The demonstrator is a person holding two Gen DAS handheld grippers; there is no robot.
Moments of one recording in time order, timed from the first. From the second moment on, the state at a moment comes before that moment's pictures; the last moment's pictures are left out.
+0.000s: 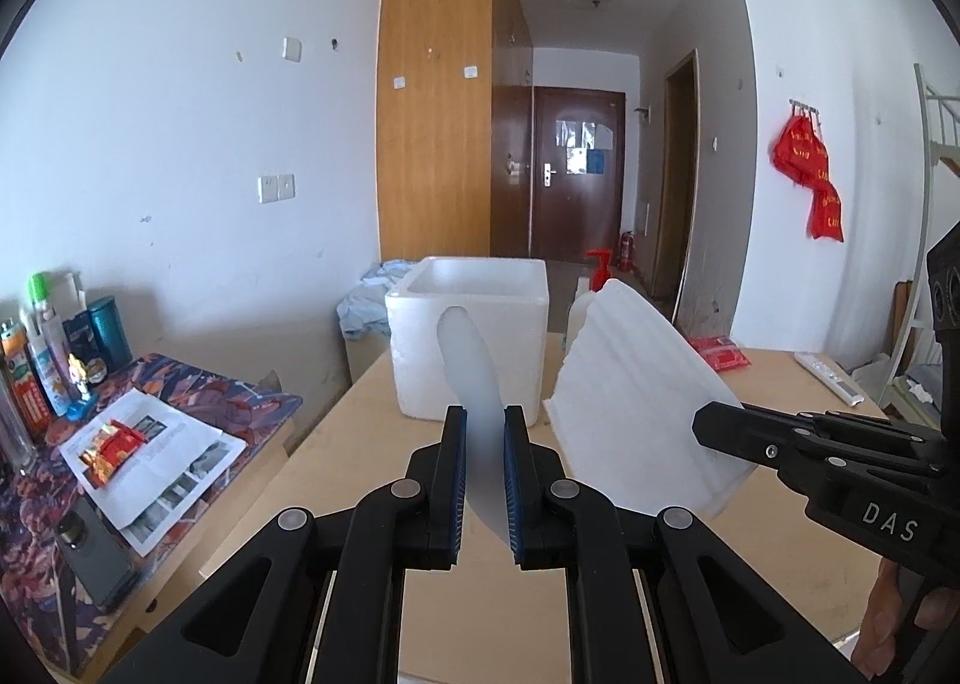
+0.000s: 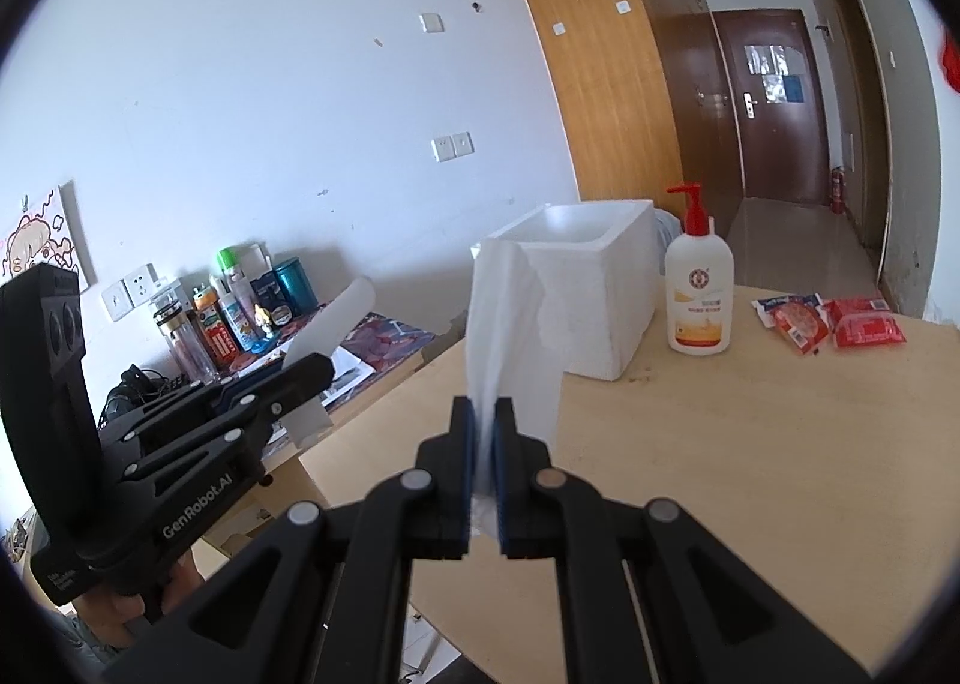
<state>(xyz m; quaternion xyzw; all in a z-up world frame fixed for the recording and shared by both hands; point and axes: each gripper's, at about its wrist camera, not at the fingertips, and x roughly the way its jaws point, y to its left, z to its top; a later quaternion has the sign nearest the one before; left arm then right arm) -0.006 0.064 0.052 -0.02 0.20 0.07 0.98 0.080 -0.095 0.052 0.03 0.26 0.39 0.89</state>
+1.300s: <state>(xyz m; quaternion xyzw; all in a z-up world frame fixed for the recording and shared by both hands) 0.153 0.113 0.096 -0.01 0.20 0.06 0.98 0.206 -0.032 0.105 0.00 0.23 0.36 0.90</state>
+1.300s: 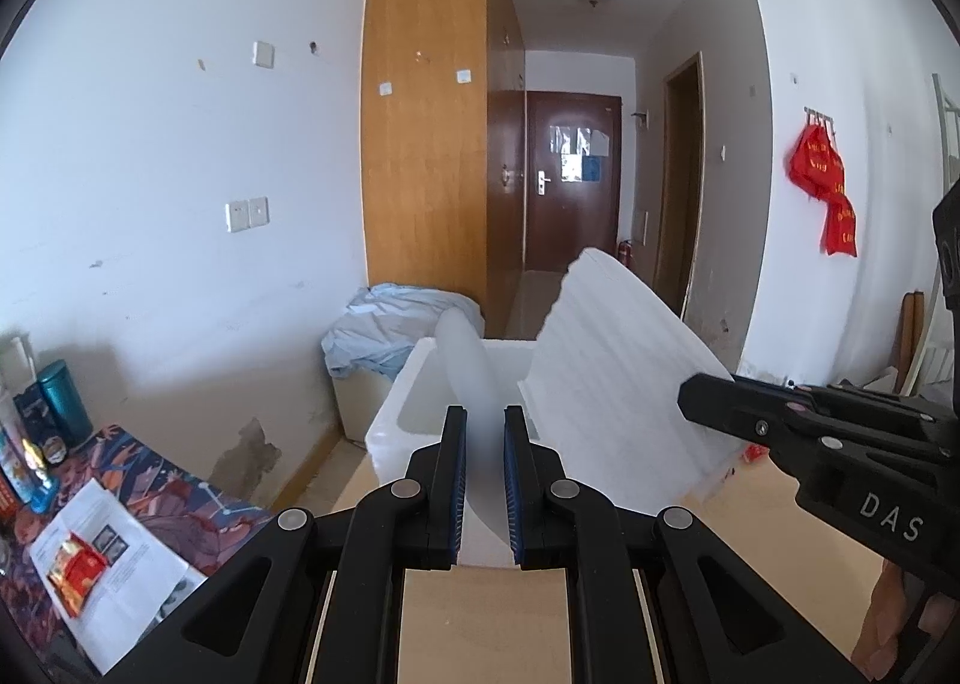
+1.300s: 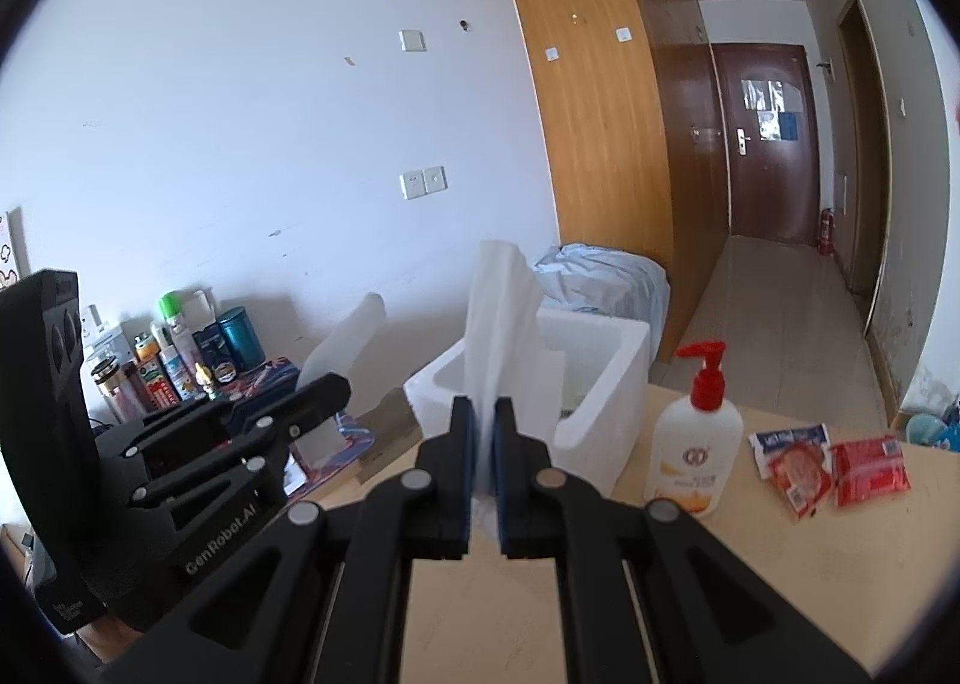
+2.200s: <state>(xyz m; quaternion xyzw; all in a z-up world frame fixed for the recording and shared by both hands) 0.274 0.150 0.073 -0.03 0.24 0.03 0.97 0.318 0.013 0.082 0.01 0.25 0.37 0.90</state>
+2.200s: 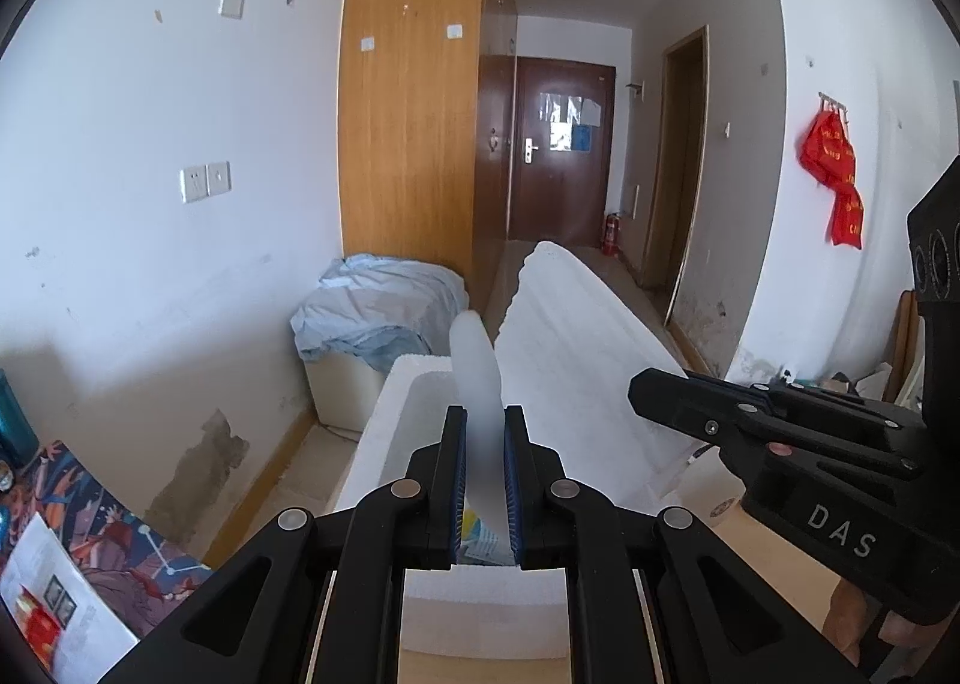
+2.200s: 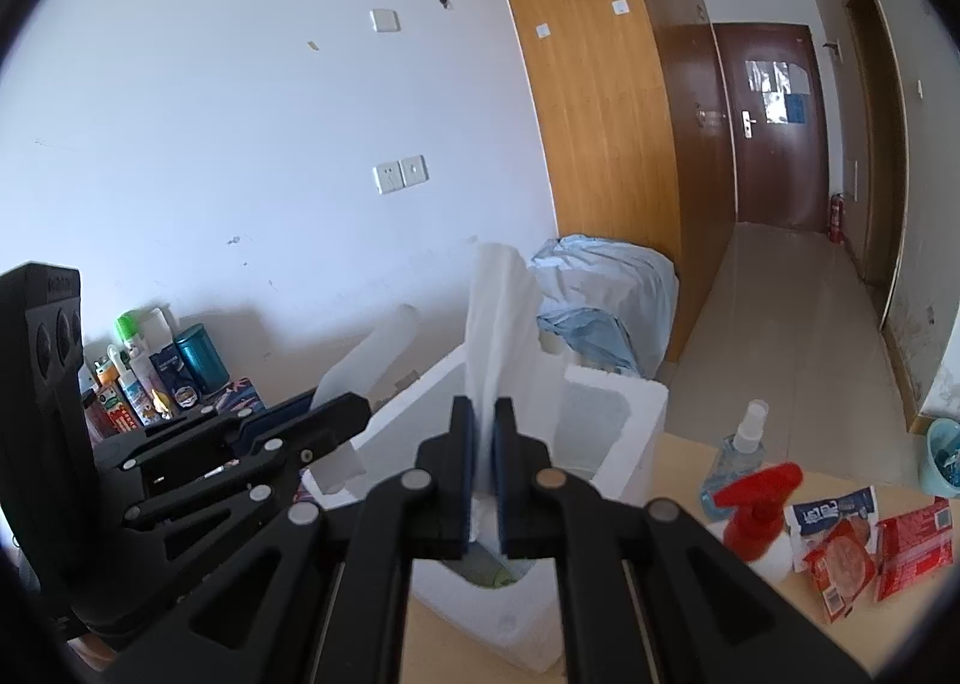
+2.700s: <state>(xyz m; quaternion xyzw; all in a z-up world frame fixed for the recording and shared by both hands) 0.281 0.152 0.071 -0.03 0.24 0.04 0.97 0.336 0.011 0.073 0.03 0.28 0.36 0.89</state>
